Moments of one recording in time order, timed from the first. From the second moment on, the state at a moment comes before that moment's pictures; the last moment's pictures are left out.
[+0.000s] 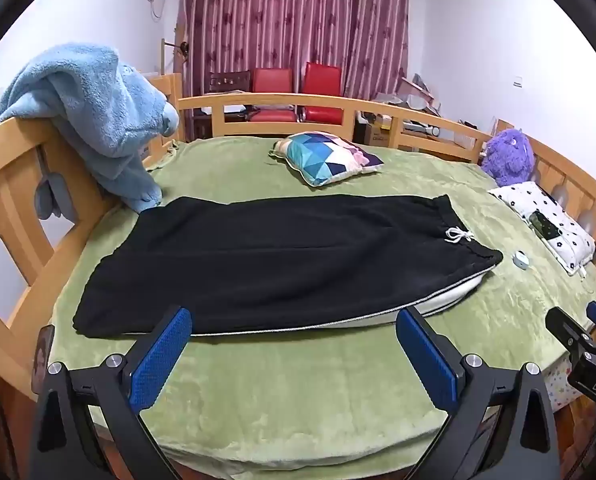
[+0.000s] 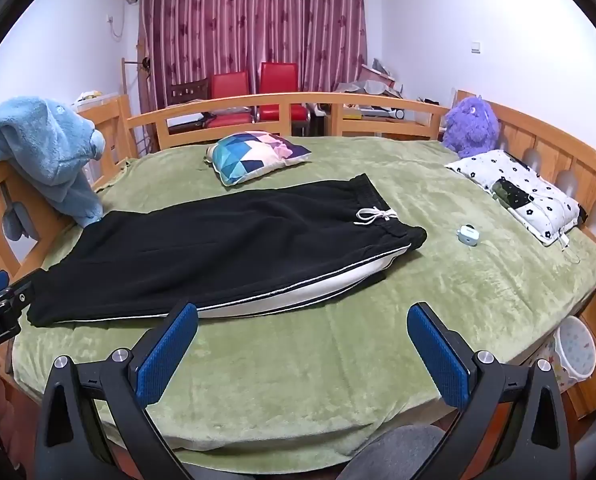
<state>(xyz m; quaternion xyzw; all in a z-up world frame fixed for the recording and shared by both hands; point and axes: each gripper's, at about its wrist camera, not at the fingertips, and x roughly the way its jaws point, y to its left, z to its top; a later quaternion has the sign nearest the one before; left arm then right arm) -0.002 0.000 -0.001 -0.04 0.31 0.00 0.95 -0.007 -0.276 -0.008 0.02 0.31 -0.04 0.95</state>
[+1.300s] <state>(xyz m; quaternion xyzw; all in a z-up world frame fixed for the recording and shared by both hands) -0.013 0.010 0.003 -0.06 0.29 0.00 0.95 -0.025 -0.269 0.003 0.02 0.30 -0.04 0.95</state>
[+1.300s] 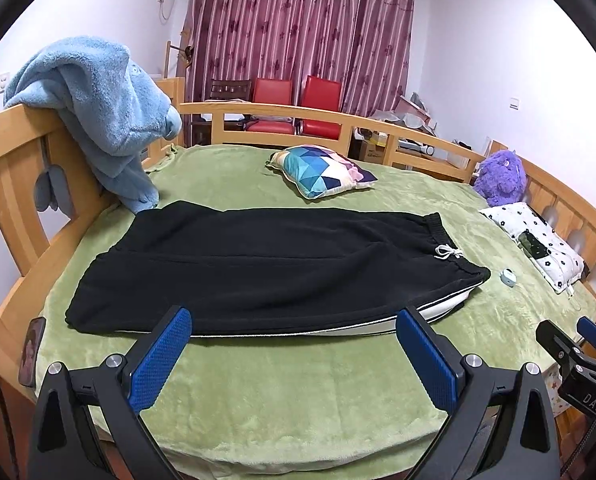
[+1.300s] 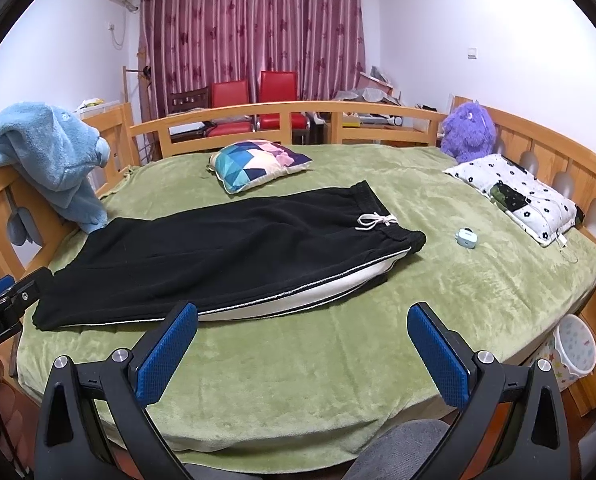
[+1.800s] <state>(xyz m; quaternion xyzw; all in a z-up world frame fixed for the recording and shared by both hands) -0.016 0.012 0.001 -0.07 0.29 0.00 0.95 -0.026 -0.267 0.005 0.02 0.30 -0.04 0.95</state>
